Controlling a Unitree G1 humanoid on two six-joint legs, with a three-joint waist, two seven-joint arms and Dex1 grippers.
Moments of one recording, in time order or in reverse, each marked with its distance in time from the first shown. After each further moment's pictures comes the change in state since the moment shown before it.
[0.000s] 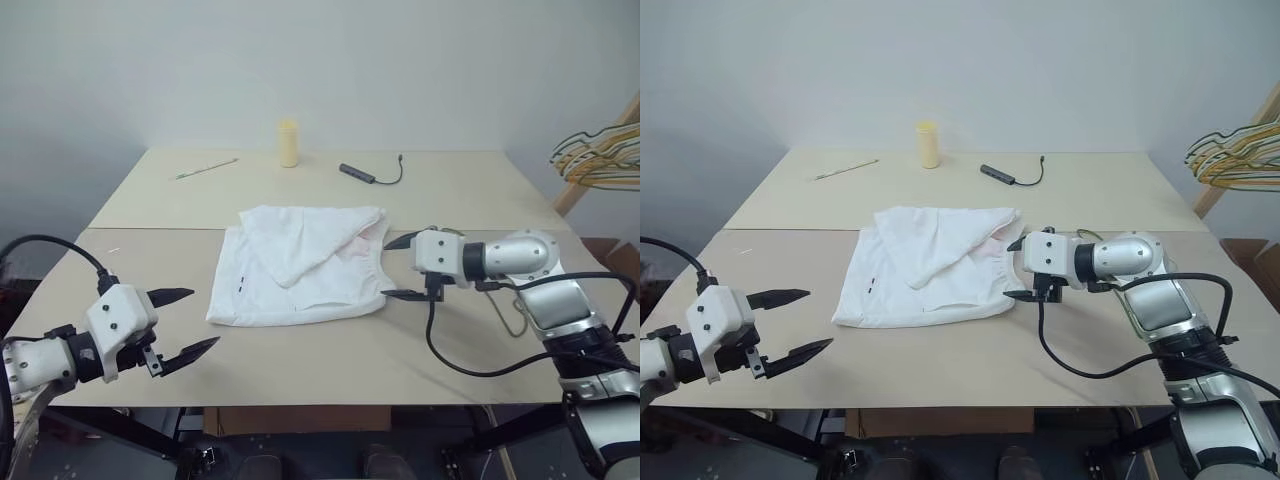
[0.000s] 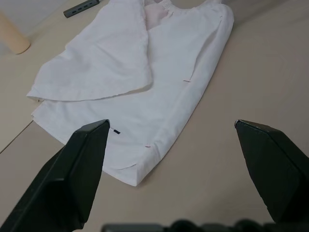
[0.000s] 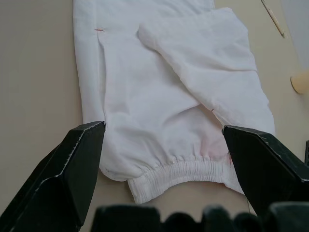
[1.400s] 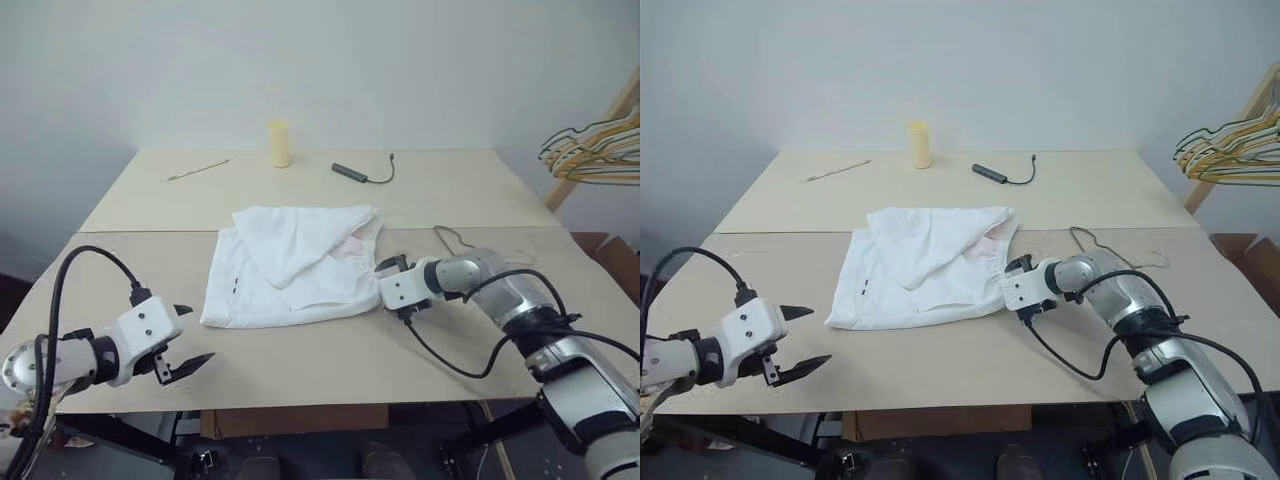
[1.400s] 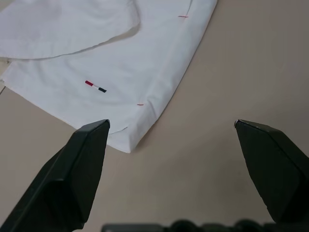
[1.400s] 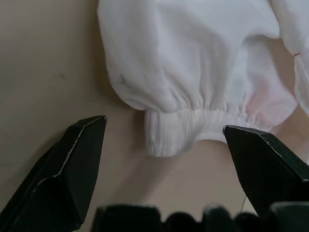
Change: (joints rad) left arm -0.021 0.077 -0.154 0.024 0.204 0.057 0.042; right arm -0.200 0.112 0.286 0.550 -0.523 -0.472 -0.260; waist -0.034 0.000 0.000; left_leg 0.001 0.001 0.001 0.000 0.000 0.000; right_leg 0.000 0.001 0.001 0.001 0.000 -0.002
